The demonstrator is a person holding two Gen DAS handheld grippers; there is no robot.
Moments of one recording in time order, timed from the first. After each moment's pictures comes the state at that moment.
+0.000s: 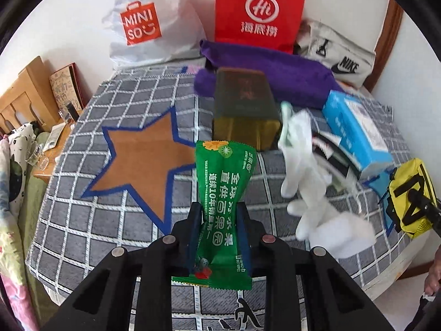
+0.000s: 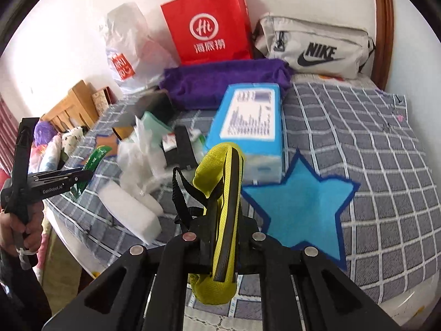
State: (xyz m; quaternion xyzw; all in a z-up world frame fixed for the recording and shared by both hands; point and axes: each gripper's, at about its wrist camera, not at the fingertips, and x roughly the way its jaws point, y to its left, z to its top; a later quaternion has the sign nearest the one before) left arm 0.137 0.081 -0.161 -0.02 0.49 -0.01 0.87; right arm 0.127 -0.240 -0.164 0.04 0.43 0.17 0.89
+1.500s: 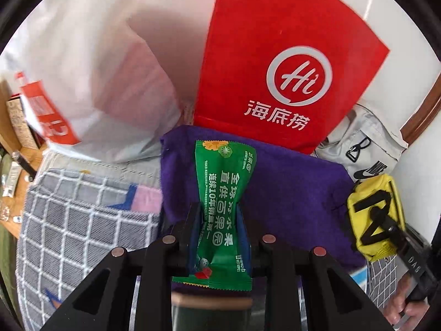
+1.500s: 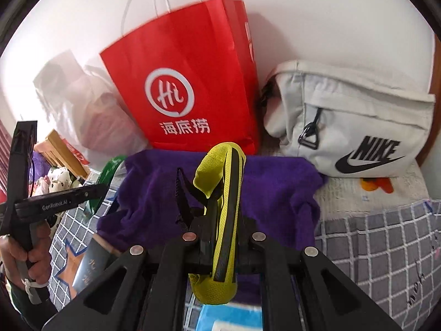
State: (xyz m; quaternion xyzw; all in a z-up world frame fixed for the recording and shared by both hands) left arm 0.420 0.053 -0.138 -0.11 0.48 -0.03 0.87; right arm 0.436 -0.205 -0.140 0.06 0.42 0.18 0.89
